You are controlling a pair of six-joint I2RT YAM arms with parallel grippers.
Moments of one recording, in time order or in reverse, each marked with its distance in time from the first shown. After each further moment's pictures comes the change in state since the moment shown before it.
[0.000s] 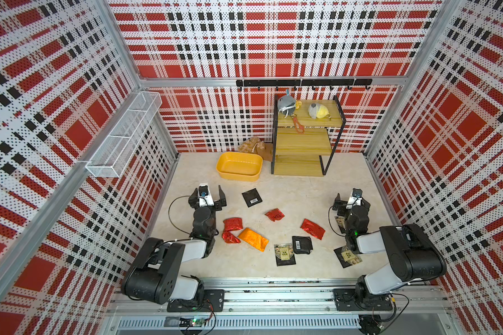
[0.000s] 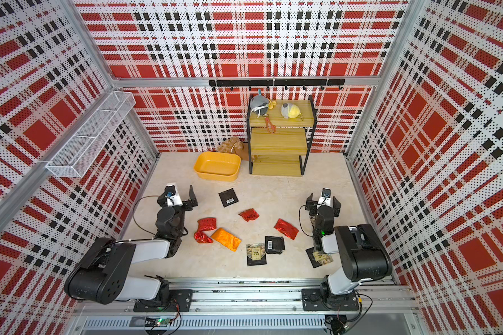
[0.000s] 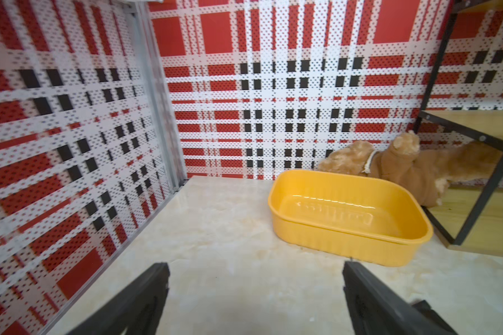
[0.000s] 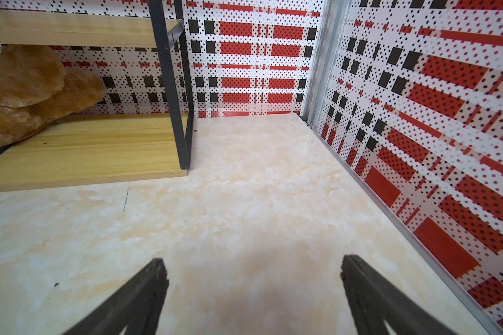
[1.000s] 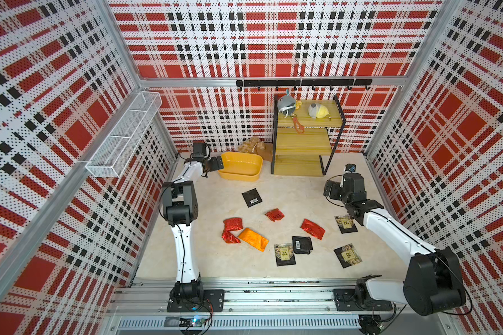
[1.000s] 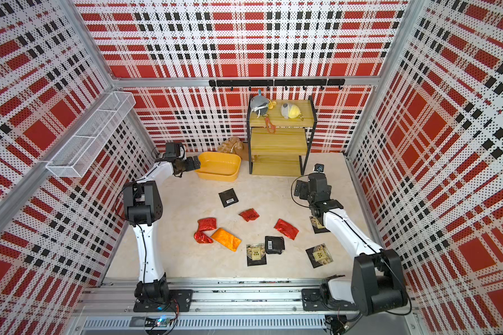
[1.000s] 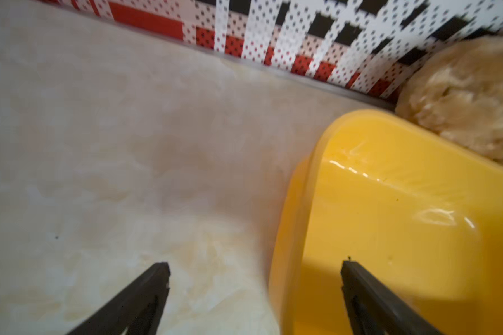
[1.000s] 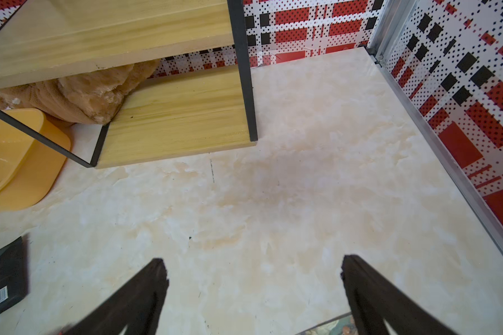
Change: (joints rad) left arm 0.284 0.962 1.580 -1.477 0.531 -0.229; right arm 0.117 -0.249 0.578 -1.234 -0.106 0.265
